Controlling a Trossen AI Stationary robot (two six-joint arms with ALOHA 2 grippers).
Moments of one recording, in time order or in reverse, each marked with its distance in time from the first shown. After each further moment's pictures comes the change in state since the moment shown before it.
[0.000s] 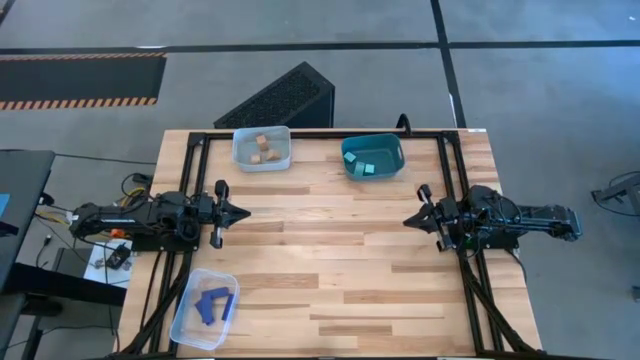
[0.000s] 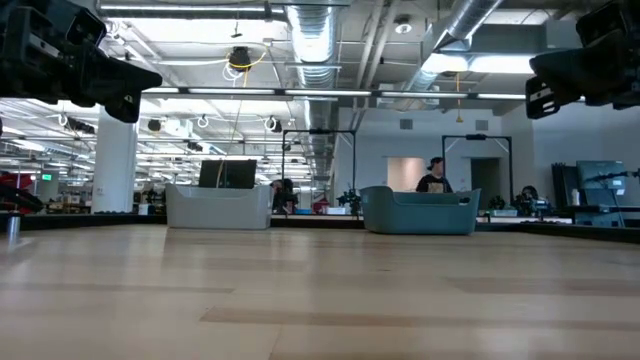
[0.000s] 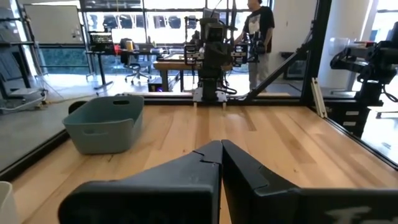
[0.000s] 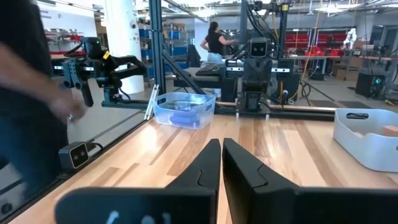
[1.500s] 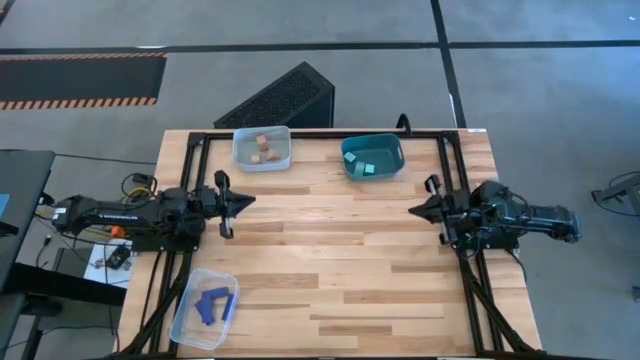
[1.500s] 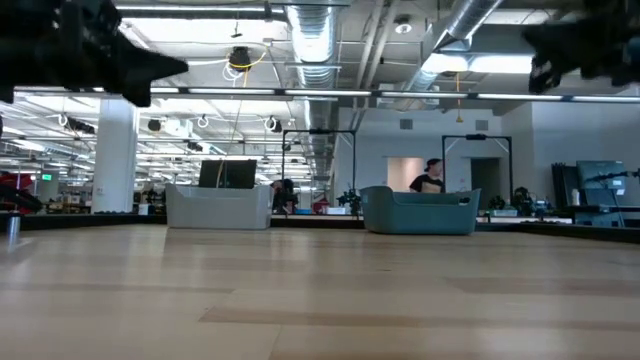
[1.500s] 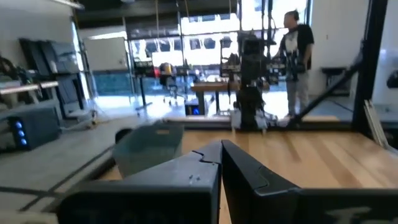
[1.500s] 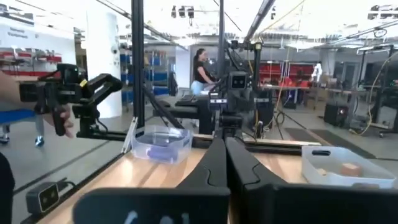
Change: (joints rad) left arm 0.037 0.317 0.038 0.384 -0.124 0.069; right arm -0.019 0.000 0.095 0.046 0.075 -0.026
